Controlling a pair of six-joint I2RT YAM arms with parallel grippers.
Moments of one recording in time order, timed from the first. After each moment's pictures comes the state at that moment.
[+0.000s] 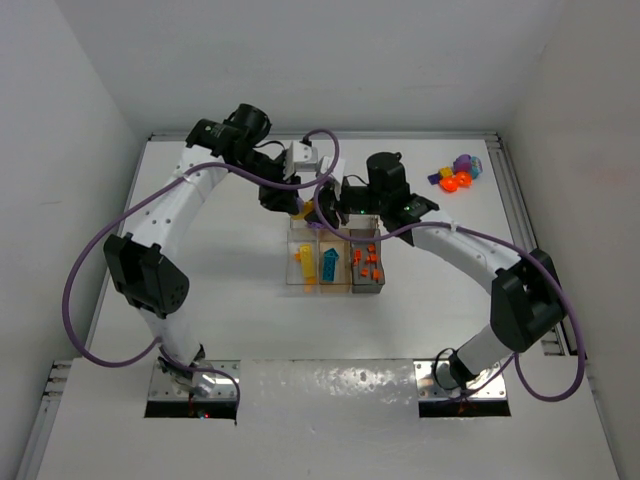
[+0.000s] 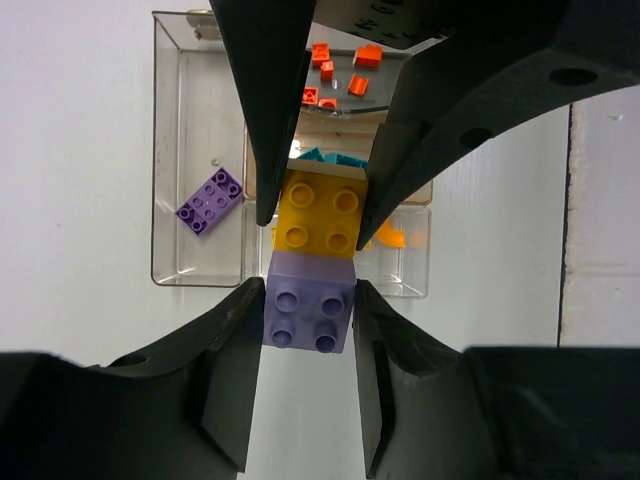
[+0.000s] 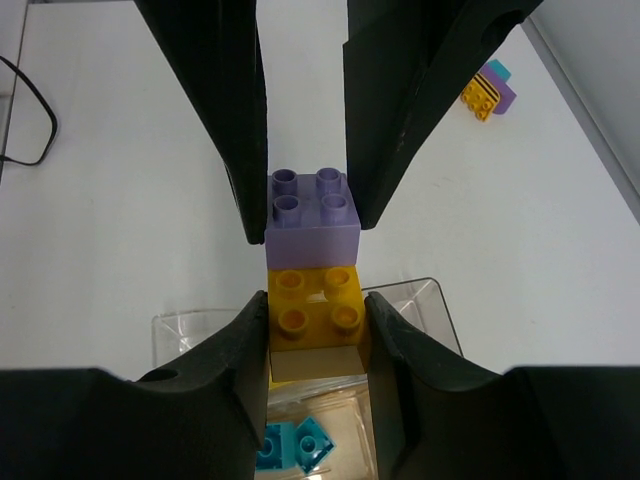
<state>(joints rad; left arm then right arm) -0.37 1.77 1.90 -1.28 0.77 0.95 0.57 1.57 1.12 0.11 -0.71 -0.37</state>
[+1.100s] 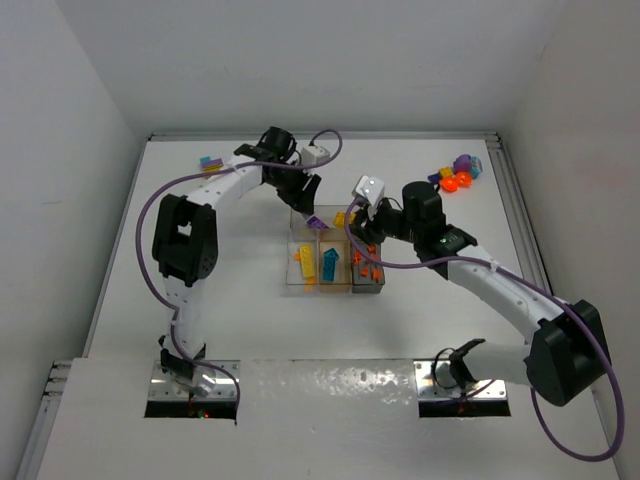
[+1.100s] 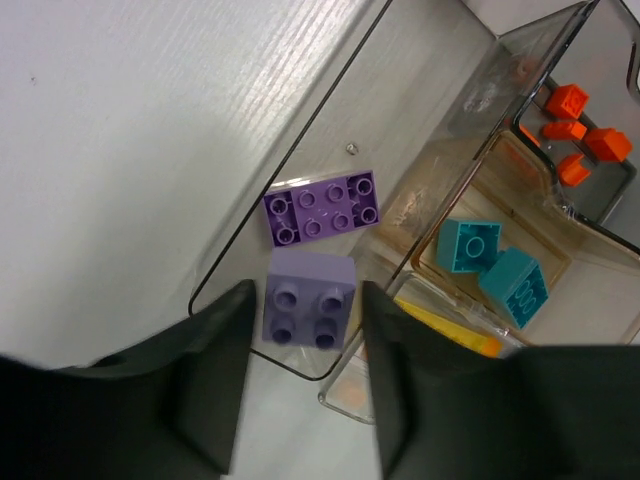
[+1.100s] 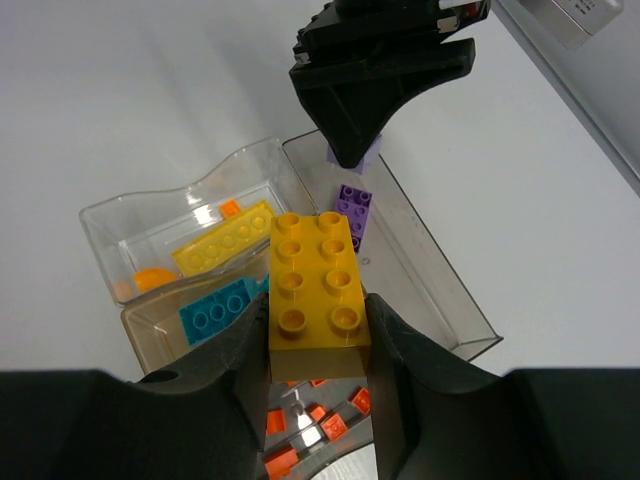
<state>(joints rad) -0.37 2.08 1.77 -0.75 0.51 0.34 0.51 1.25 0.82 0.04 -0.43 -0.38</state>
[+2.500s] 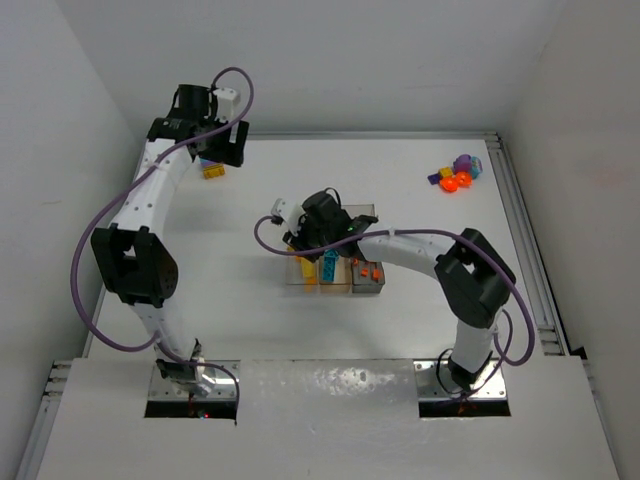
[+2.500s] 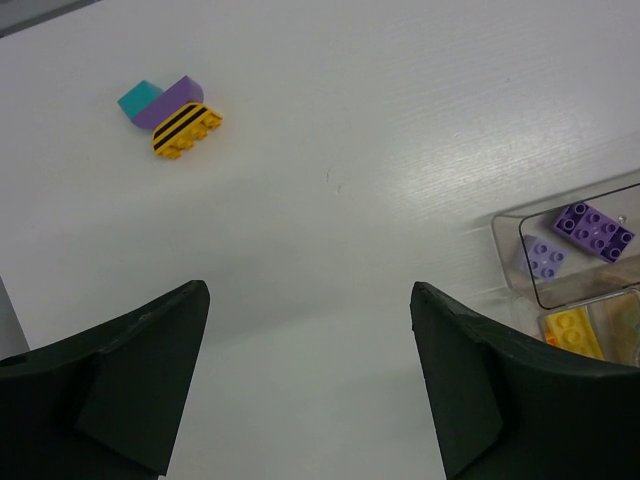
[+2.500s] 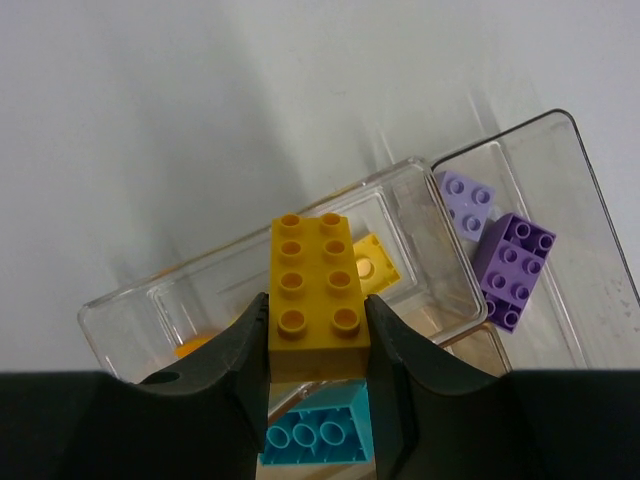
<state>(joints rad) -0.09 1.80 1.84 -0.83 0.09 0.16 0.82 1.83 1.20 -0.11 -0.14 -0.32</state>
